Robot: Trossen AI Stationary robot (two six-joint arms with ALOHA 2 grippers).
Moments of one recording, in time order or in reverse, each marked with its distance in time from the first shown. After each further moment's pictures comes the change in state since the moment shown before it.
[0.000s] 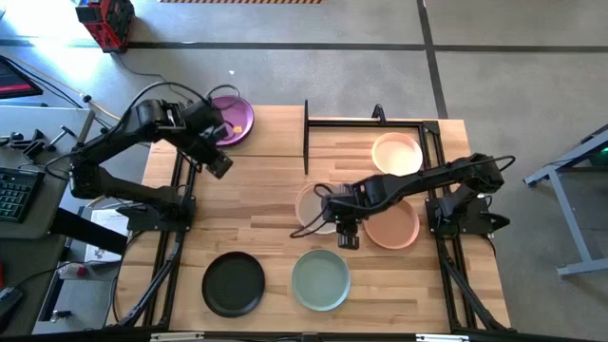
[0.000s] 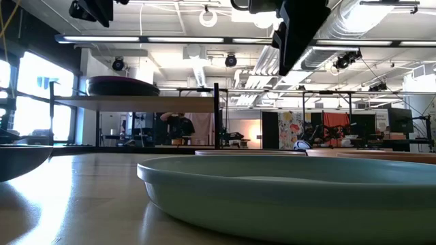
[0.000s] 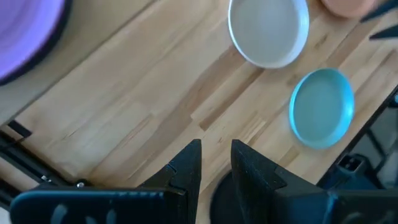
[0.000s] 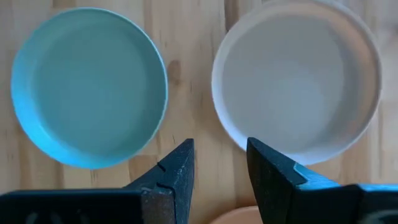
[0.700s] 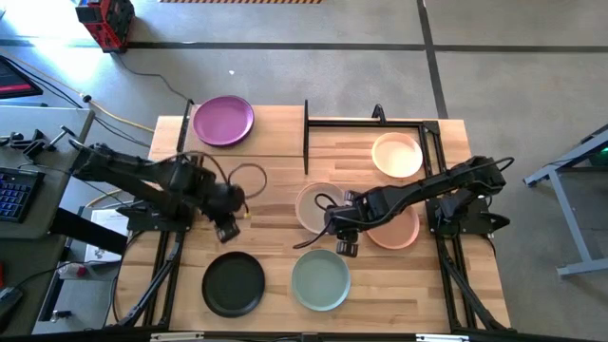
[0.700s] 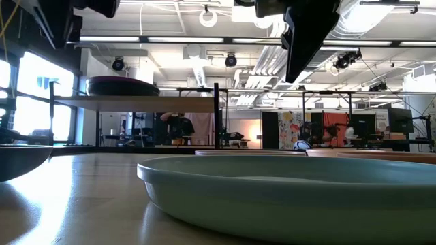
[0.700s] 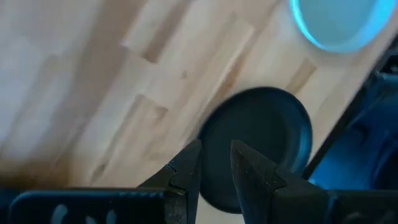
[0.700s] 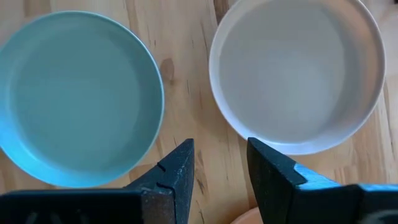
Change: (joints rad) left arm -0.610 0.000 -0.419 0.349 -0.032 -0.308; right arm 0.076 -0.001 -0.054 0.046 0.100 0.150
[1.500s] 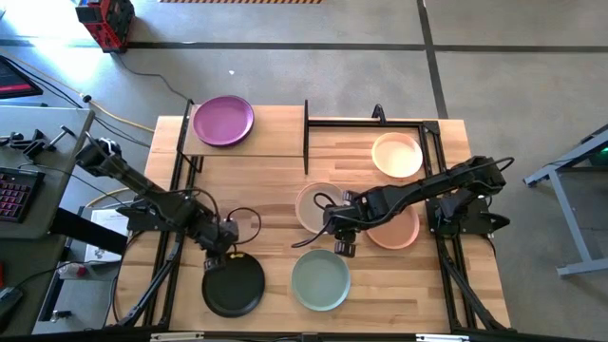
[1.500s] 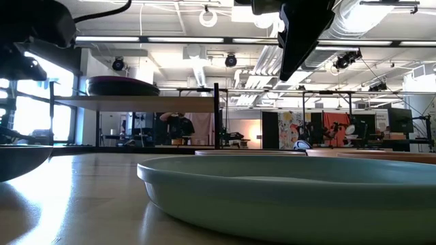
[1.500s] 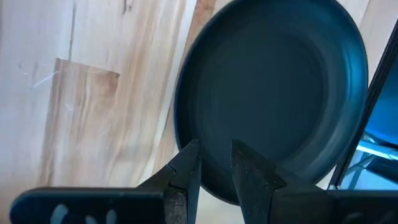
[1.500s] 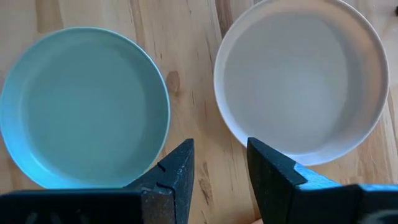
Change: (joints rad) left arm -0.308 0.000 -0.346 0.352 -0.006 -0.027; right arm 0.000 0.000 0.001 0.037 -0.003 0.000
